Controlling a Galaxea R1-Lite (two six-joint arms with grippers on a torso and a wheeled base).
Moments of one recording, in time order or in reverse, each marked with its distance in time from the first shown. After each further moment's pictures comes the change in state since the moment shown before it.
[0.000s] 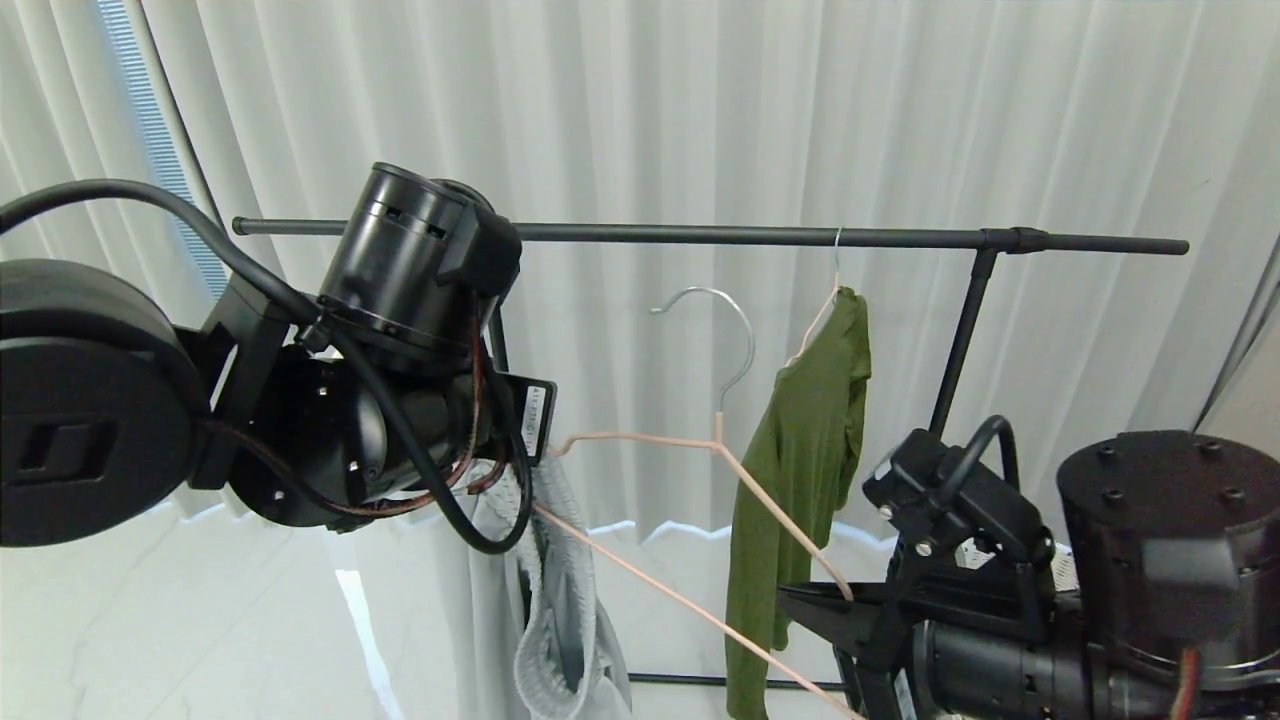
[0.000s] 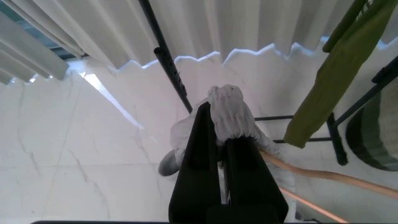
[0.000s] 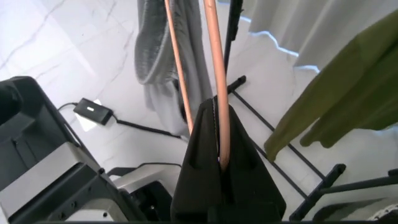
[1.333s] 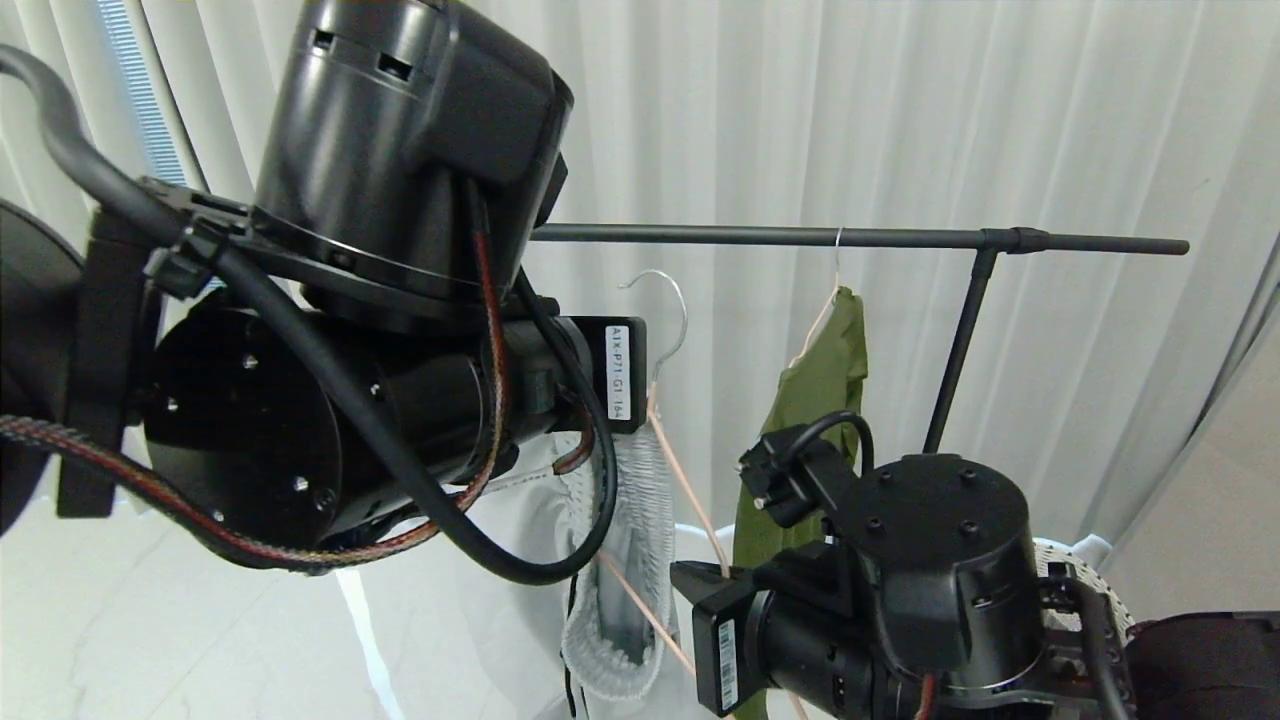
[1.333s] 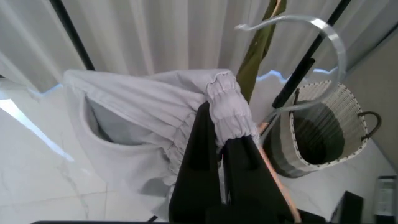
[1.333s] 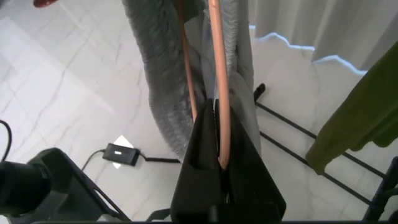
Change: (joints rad) left arm -0.216 -0.023 -0.131 -0.001 0.000 -0.168; right arm 0.110 0.236 -0.145 -0.154 -0.189 0.275
